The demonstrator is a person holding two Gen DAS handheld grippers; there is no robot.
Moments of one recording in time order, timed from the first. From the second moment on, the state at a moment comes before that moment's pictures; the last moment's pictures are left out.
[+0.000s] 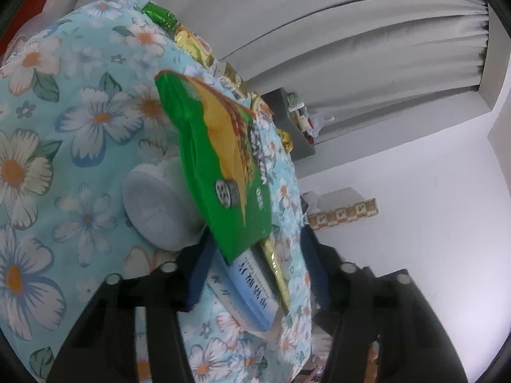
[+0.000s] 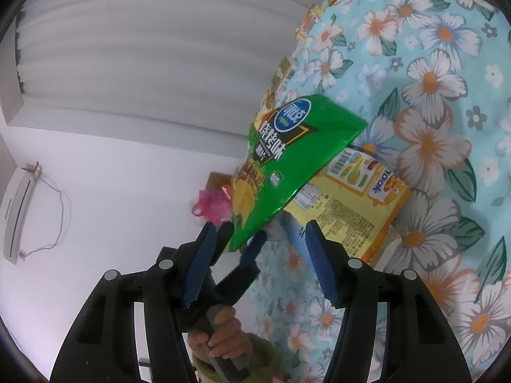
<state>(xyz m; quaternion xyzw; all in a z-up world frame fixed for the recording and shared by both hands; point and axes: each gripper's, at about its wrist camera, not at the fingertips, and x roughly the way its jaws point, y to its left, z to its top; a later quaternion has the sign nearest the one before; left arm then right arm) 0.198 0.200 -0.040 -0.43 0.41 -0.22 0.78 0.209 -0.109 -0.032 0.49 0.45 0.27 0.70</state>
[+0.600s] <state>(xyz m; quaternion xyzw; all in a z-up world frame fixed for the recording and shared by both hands) 0.182 0.160 0.008 -0.35 0.36 -0.28 0.82 0.224 -0.094 -0.058 0.56 0.46 0.30 0.62</state>
